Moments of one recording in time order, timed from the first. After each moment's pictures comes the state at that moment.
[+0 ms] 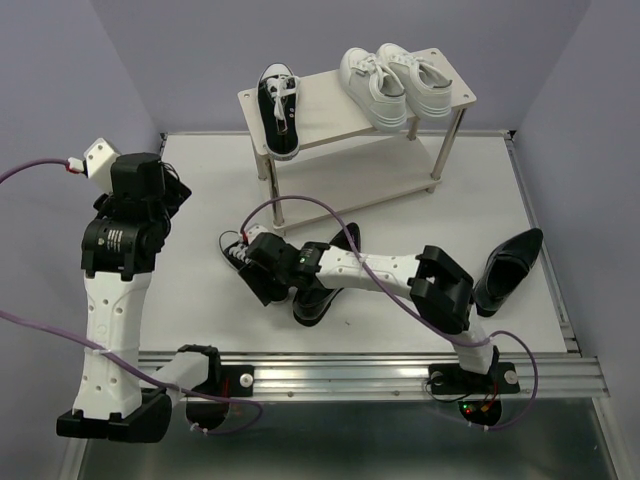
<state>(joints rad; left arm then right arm) -0.11 1.04 1.55 -1.09 -0.52 -0.74 1.17 2.05 1.65 -0.49 0.21 0.32</state>
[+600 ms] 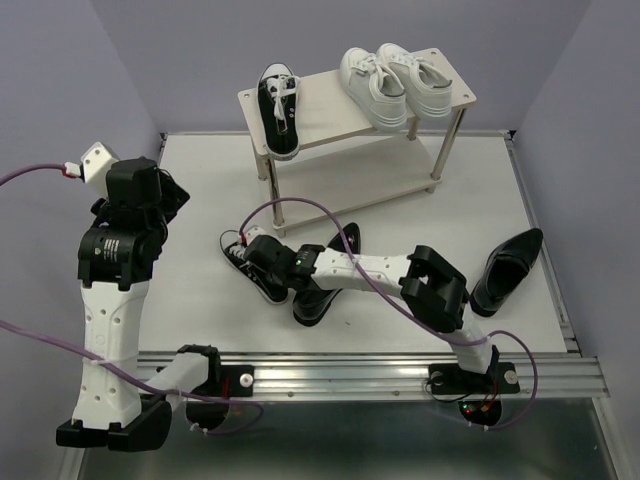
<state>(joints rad) -0.10 1.01 1.53 -1.08 -0.50 -0.72 1.17 2.12 1.67 -0.44 0.21 0.34</state>
